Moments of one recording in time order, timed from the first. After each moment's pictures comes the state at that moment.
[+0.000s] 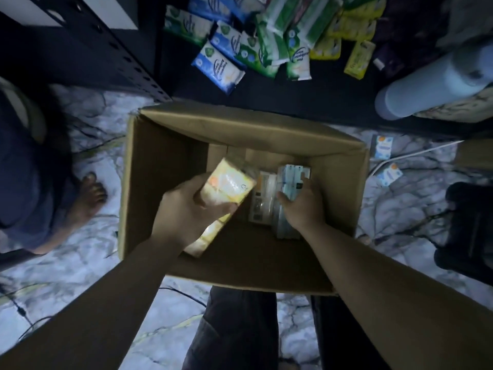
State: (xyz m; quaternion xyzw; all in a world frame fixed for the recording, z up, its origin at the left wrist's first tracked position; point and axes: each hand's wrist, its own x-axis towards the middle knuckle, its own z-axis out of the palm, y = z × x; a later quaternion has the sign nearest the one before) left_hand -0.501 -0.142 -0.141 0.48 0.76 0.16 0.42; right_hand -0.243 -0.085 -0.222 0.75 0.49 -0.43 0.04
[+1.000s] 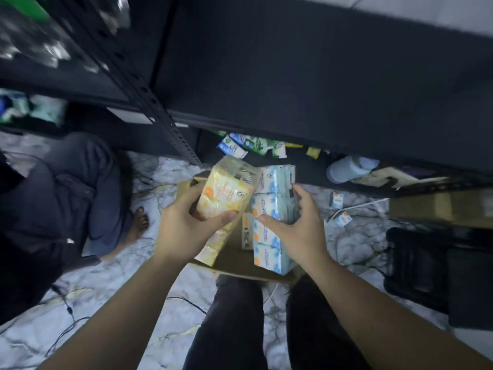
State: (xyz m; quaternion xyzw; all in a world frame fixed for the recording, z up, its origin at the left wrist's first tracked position) left_hand -0.498 -0.127 0.153 0.42 0.74 0.37 0.38; right_hand -0.261 -0.067 0.113 0.66 0.55 -0.47 -0.20
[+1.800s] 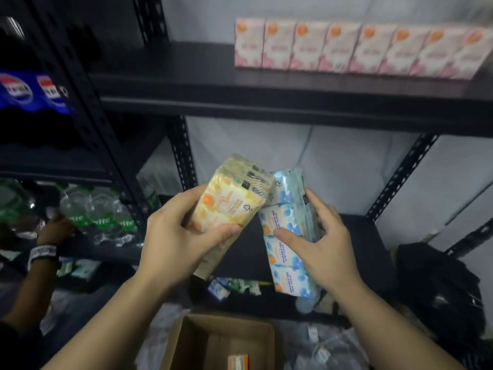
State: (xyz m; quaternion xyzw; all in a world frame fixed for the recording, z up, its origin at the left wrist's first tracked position) left_hand -0.433 -0.081 0.591 0.64 0.56 0.51 0.13; right_hand -0.174 -0.012 0.546 0.48 0.64 -0.34 -0.49
